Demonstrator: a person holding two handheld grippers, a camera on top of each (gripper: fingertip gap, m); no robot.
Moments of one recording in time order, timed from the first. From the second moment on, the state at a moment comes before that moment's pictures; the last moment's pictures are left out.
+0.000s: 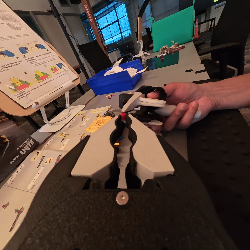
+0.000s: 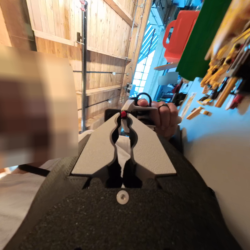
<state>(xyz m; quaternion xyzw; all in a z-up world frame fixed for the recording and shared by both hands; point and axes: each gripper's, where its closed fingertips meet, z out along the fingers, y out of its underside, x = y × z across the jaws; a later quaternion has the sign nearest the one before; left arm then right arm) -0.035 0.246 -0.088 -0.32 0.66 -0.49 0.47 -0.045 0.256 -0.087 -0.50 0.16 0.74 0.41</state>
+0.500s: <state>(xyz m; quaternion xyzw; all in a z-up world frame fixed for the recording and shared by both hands) -0.028 0.255 -0.105 -0.36 0.67 -0.48 0.44 0.104 0.151 -0.168 -0.86 -0.25 -0.01 0.45</state>
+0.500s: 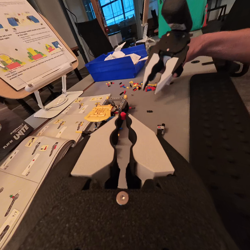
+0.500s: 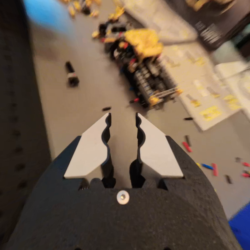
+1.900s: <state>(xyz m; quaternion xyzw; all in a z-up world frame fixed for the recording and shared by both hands) -0.024 0.254 -0.121 -0.36 0.69 -0.45 0.43 0.071 0.178 -0.213 -0.86 -0.36 0.10 0.35</state>
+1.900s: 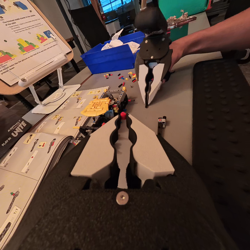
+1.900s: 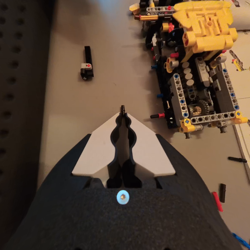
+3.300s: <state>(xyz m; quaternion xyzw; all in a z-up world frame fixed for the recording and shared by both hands) -0.025 0.247 -0.122 -0.35 0.70 -0.44 0.43 0.220 -0.114 -0.198 -0.92 0.01 -0.02 -0.39</state>
